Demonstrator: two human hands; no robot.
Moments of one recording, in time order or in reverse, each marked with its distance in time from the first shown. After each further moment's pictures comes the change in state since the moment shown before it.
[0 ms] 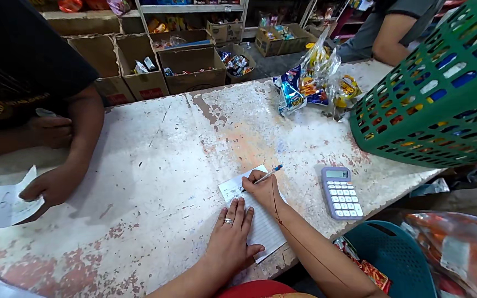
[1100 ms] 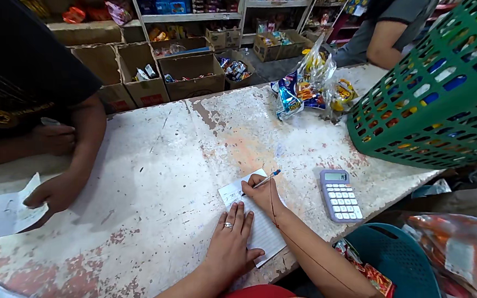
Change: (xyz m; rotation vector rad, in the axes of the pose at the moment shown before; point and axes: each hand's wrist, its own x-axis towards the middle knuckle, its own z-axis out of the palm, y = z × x) left_hand 0.000 0.000 -0.001 0.006 -0.017 0.006; right_hand -0.001 0.000 -0.001 0.014 0.002 0.007
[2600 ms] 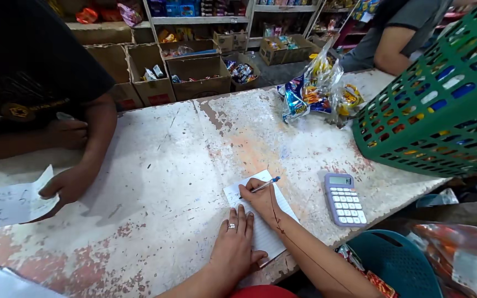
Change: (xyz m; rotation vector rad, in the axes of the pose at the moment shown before) left_hand -0.002 0.012 -0.020 0.038 -0.156 -0.087; right_hand -0.008 -0.007 0.017 0.032 0.010 -0.092
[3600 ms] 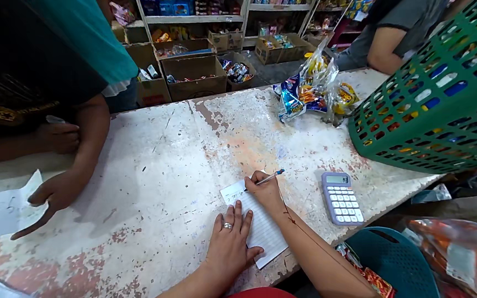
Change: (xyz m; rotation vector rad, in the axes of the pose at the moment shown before) left_hand 0.004 -0.009 0.011 -0.027 0.073 -0.006; right_hand 0.015 0.012 -0.014 0.017 0.086 0.043
